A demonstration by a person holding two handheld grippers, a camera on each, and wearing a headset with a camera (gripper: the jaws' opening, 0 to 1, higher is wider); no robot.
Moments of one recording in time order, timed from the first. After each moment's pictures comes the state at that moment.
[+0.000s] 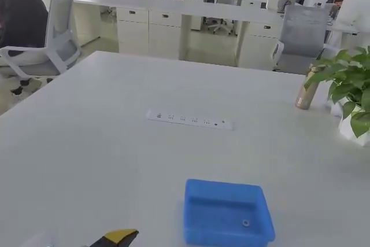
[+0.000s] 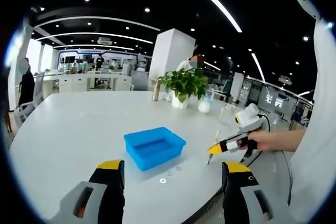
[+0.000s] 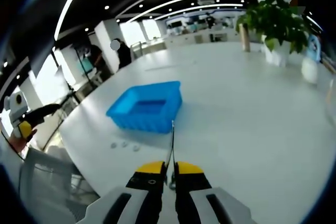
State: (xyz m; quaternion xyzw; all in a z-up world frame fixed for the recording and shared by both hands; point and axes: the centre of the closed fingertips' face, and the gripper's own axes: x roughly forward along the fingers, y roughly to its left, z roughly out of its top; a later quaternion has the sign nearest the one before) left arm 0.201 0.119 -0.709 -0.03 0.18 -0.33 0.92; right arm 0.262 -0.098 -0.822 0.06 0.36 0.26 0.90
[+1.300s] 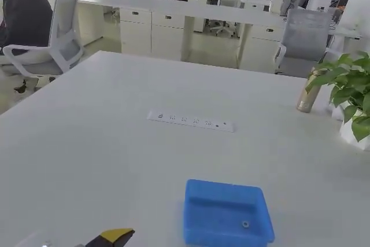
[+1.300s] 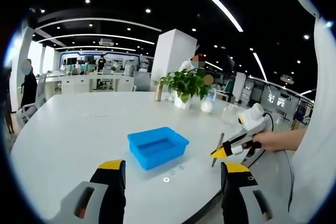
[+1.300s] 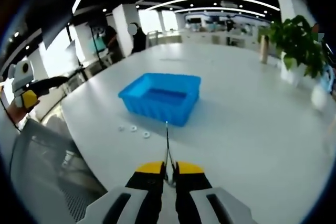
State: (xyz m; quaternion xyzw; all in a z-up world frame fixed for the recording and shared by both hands) left arm 0.199 0.126 -0.709 -0.03 0.18 -0.32 0.93; right arm 0.241 -0.071 -0.820 -0.06 0.36 0.31 0.88
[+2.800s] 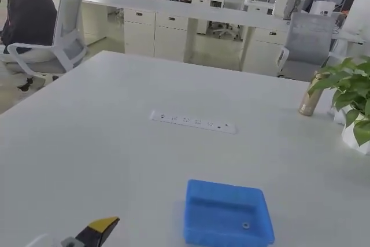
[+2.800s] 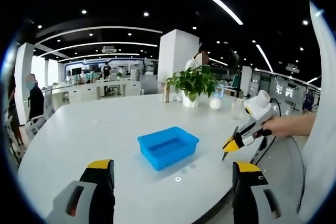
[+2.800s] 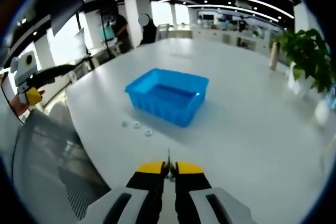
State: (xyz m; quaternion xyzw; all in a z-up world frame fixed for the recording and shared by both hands) left arm 0.202 0.134 -0.712 0.01 0.17 -0.29 0.94; right arm 0.244 -0.073 -0.803 -0.07 0.37 0.33 0.86
